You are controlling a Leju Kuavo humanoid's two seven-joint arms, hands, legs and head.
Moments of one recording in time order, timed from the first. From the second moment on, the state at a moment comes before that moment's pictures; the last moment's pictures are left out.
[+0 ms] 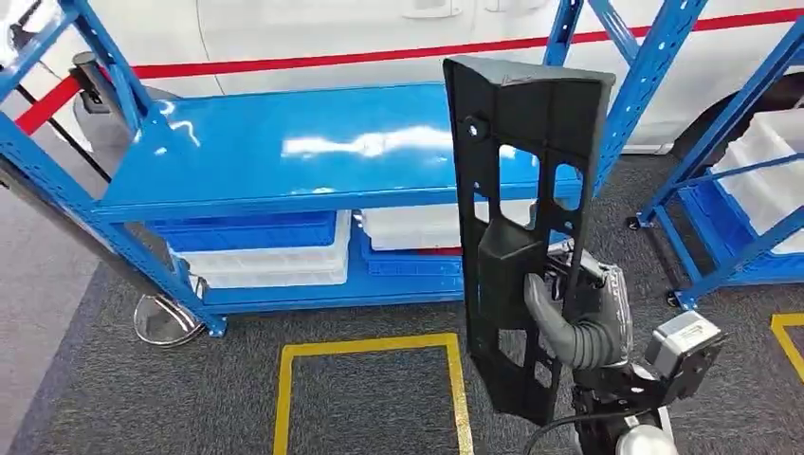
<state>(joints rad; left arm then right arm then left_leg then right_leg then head) -0.02 0.09 -1.38 0.00 1.49 0.08 -0.57 0.10 -0.08 0.20 -2.15 -0.07 -0.13 -0.15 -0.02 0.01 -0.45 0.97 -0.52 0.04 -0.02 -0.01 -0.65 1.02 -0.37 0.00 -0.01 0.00</state>
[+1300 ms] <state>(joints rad) -0.07 0.03 -1.40 0.00 1.47 0.12 -0.57 0.25 -0.08 0.11 -2.26 -0.04 -0.14 -0.15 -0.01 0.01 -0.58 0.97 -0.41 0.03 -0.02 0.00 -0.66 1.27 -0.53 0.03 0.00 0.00</state>
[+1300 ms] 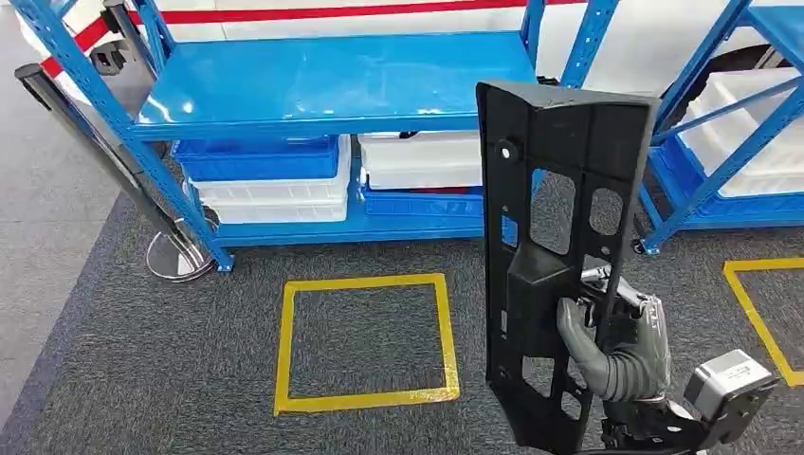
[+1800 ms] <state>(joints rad) -0.06 0.01 -1.47 0.00 1.43 0.11 -0.52 0.33 -0.08 0.14 -2.31 -0.01 -0.19 -0.09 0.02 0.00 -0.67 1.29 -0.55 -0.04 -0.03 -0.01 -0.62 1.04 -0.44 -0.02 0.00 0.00</state>
